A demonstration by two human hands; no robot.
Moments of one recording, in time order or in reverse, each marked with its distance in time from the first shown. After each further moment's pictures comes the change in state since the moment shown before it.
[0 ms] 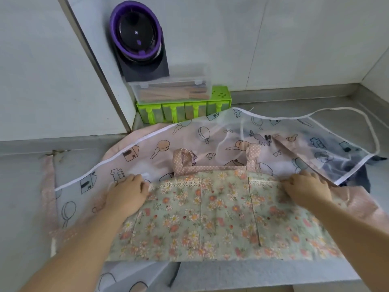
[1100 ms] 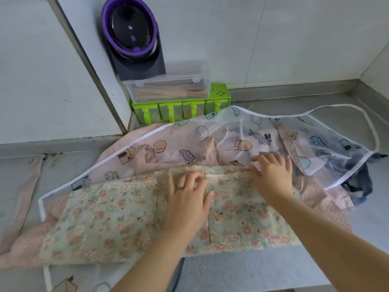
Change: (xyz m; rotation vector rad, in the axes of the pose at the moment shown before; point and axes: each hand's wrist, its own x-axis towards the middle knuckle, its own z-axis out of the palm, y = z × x) left_hand -0.034 0.128 0.004 -0.148 0.317 0.337; right_hand -0.007 -0.088 -0.008 0.264 0.339 -0.170
